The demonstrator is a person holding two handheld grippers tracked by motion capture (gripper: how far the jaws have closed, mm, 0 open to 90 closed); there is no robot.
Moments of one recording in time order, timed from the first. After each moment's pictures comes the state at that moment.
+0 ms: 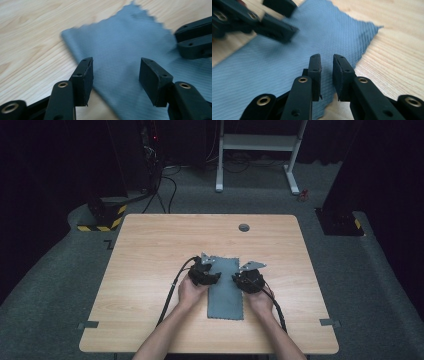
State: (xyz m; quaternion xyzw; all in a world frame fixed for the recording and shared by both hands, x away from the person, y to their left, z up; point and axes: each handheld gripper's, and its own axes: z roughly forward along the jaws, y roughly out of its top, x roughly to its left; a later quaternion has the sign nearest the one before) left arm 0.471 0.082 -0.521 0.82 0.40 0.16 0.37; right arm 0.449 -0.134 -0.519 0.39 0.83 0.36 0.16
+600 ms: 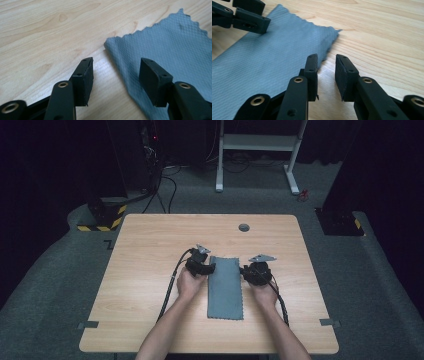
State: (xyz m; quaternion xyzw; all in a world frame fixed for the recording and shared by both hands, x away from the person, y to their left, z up) left arm 0.501 0.085 -0.517 0.80 0.46 0.18 0.34; right arm 0.473 -0.160 -0.519 0.45 0.79 0.38 0.17
